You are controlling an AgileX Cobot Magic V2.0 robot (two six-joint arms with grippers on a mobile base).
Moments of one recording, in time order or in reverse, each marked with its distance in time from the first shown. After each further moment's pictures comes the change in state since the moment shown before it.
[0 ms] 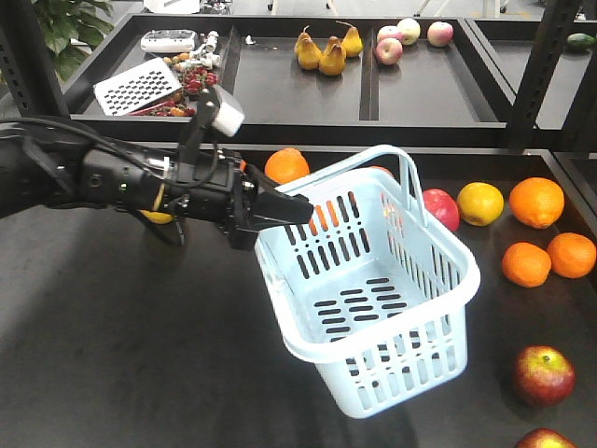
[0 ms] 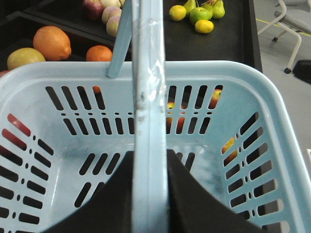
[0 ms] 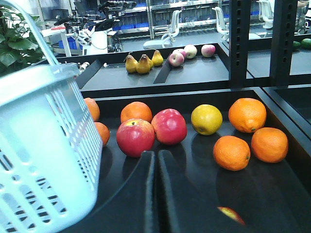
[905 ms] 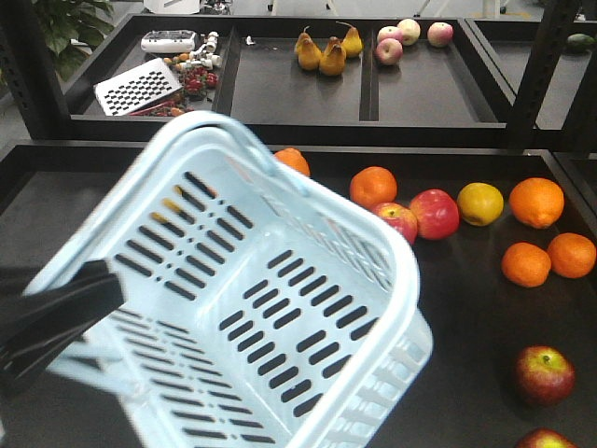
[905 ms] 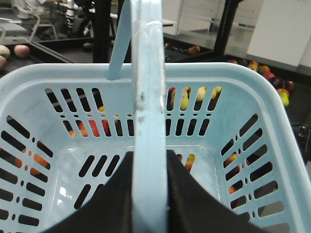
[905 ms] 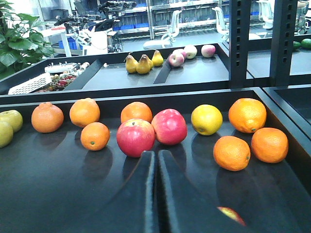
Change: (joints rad) left arm 0.000 -1.124 0.740 0.000 0.385 -0.311; right arm 0.000 0.000 0.000 0.000 0.000 0.000
